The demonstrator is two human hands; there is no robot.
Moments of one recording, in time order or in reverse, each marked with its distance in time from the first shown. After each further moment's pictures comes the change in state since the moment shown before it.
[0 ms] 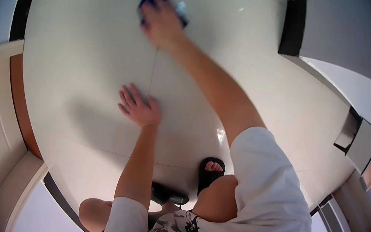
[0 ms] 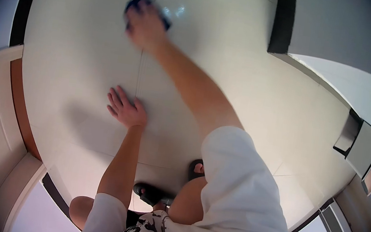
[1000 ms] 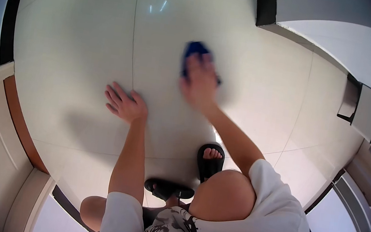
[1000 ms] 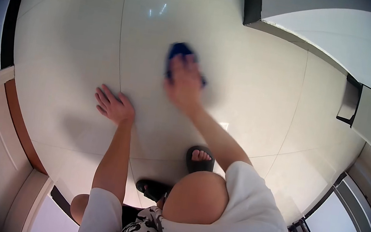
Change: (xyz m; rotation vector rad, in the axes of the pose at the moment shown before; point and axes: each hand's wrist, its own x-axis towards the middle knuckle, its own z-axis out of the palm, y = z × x) left_hand 0.000 0.004 -0.004 0.012 -0.019 -0.006; right_hand -0.258 -0.050 -0.115 -0.117 -0.047 0.542
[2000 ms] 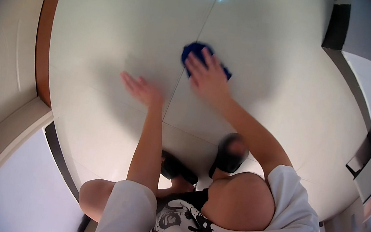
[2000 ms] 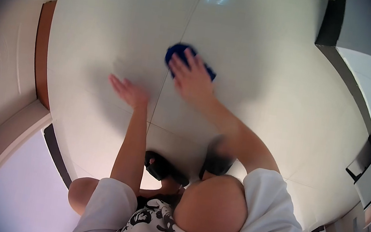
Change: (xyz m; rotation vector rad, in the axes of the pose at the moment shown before) left_hand -0.057 -0.121 -0.028 -0.409 0.359 -0.351; right_hand -0.051 -0.110 0.055 -0.022 -0.343 -0.629
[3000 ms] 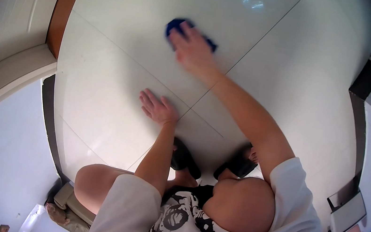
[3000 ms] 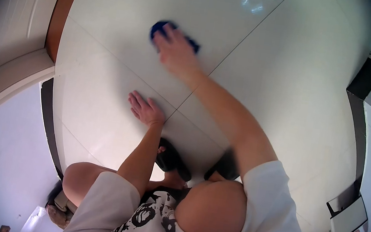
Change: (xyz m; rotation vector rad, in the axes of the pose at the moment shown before) left_hand -0.098 -0.127 -0.086 0.501 -0.143 -0.388; right_hand 0.132 -0.134 0.076 0.202 0.076 -0.348
